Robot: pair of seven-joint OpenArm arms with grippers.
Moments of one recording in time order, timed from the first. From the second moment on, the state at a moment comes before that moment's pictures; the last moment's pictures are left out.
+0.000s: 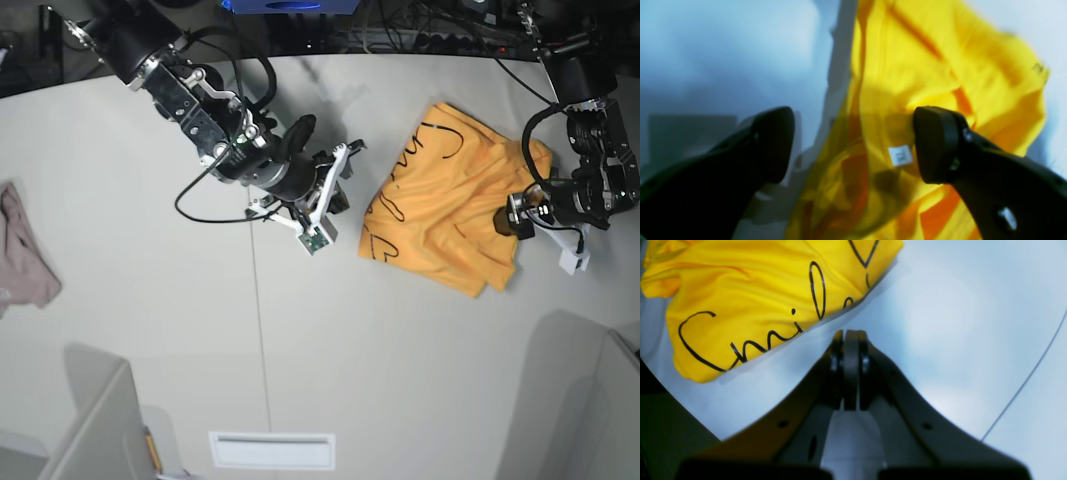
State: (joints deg) left arm -3.5 -24.5 -23.2 74.9 -42.3 -20.9 69.8; right arm 5.0 13.7 -42.7 103.7 25.3 -10.2 -50.8
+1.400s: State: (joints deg) left arm -31.2 -26.4 53.8 75.0 -29.5 -21.9 55.1; right arm -14.6 13.2 8.0 105.8 25.9 -10.0 -50.6
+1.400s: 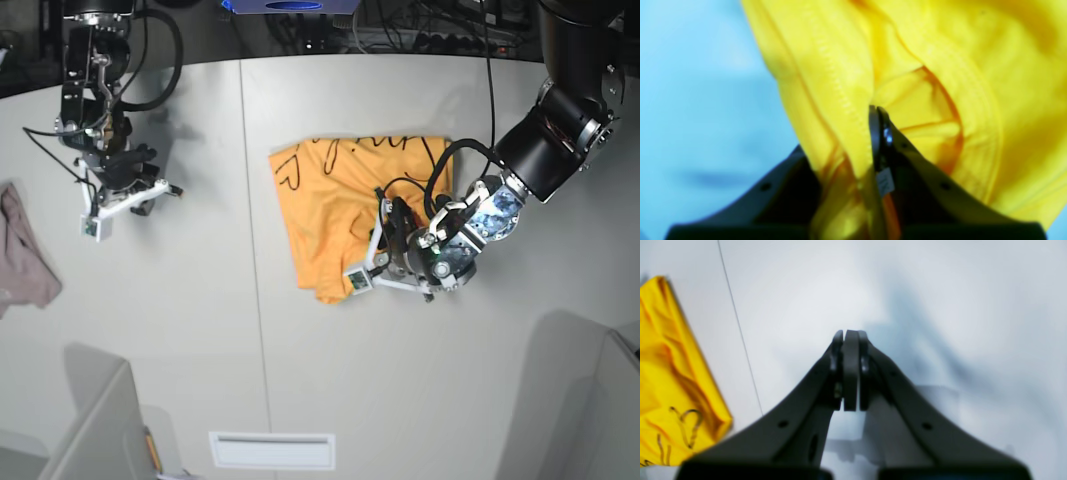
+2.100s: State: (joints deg) left arm -36.6 -19.4 55.3 64.7 -21.9 -36.1 53.3; right arm -15.2 12.7 8.1 105.8 26.1 -10.0 -50.8
